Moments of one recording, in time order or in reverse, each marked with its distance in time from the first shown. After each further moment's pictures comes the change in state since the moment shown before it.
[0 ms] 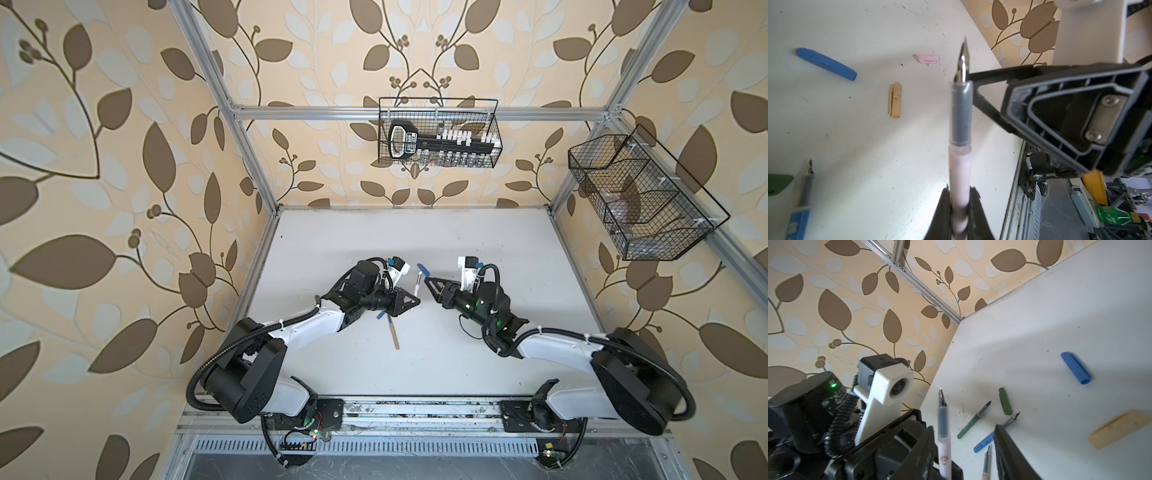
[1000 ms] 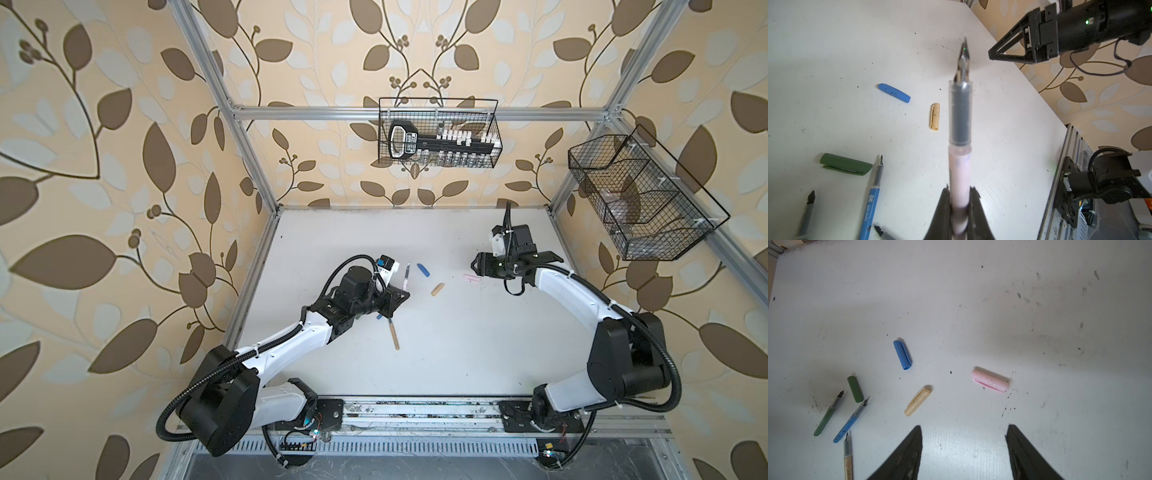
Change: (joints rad) left arm -0.026 -0.156 -0.071 -0.033 -0.239 0.042; right arm -0.464 0.273 0.568 -1.035 -0.074 -0.482
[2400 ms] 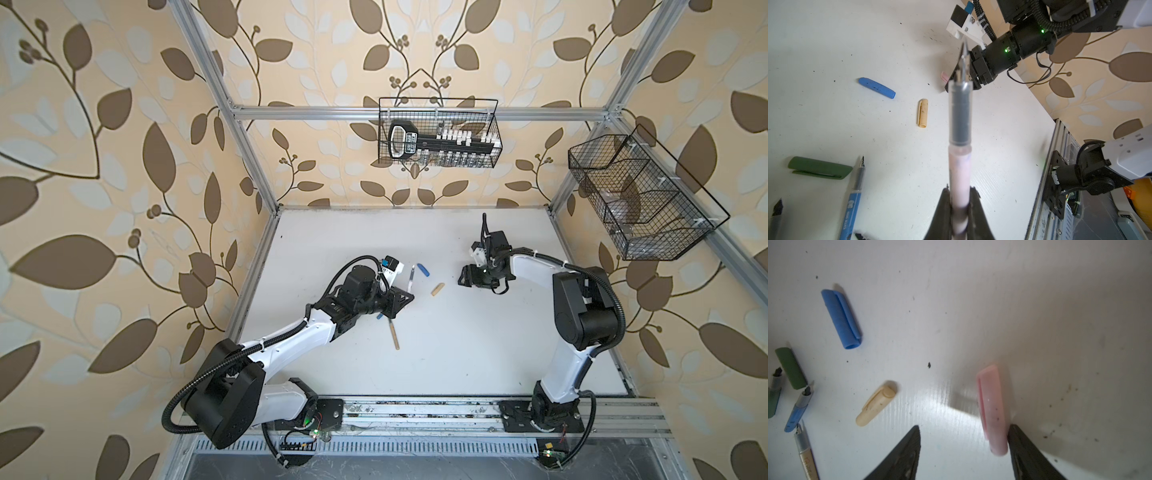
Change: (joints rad) left arm -0.013 0.030 0.014 0.010 0.050 -0.019; right arm 0.013 0.303 0.060 -0.035 -0.095 -0.092
